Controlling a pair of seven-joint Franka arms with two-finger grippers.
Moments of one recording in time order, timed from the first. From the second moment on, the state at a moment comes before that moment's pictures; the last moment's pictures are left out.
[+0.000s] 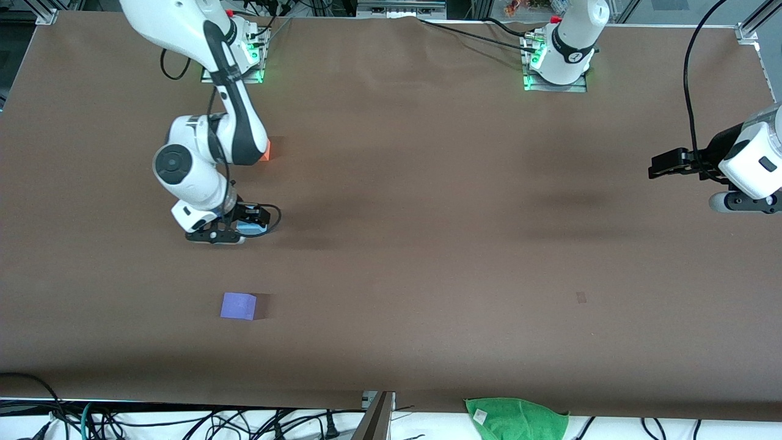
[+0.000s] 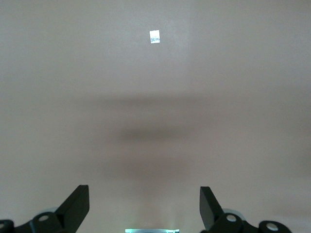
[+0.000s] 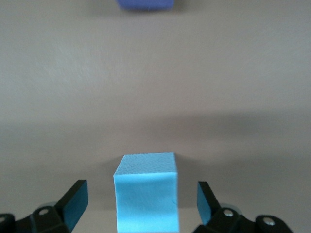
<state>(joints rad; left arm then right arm) 0.00 0.20 0.00 -1.42 -0.03 1.43 -0.02 0.76 0.41 -0.55 -2.03 0.33 2.38 0.06</state>
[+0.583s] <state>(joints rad) 0.00 0.20 0.00 -1.42 -0.03 1.43 -0.02 0.76 -0.01 -0.58 -1.87 0.08 1.87 0.06</state>
